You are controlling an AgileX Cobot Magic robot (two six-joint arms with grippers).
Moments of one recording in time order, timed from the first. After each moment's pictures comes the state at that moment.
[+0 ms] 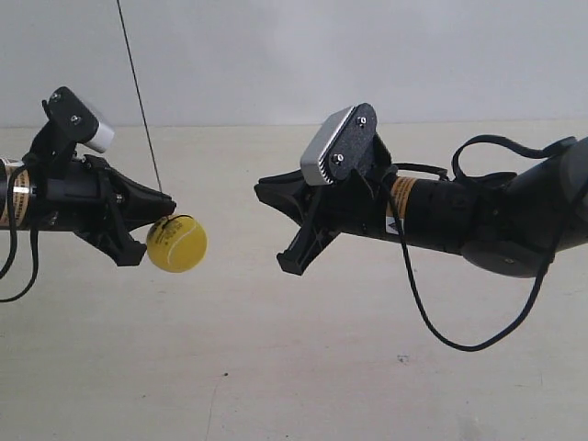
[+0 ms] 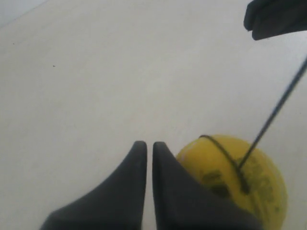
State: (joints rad) left arm -0.11 1.65 -0.74 1.44 -0.57 -0.88; right arm 0.49 1.90 -0.84 -0.76 -0.90 0.24
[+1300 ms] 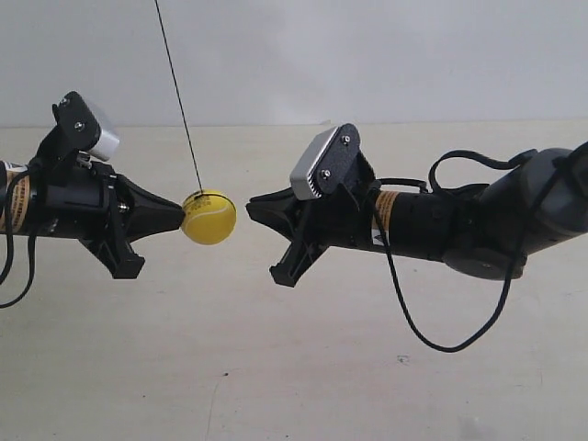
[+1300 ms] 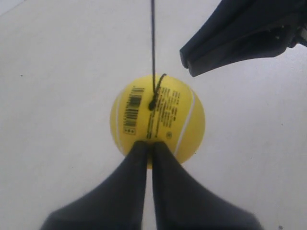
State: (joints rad) left arm -0.11 1.65 -0.74 1.53 -0.64 -0.90; right arm 0.49 2.00 -0.89 -0.81 -0.93 0.29
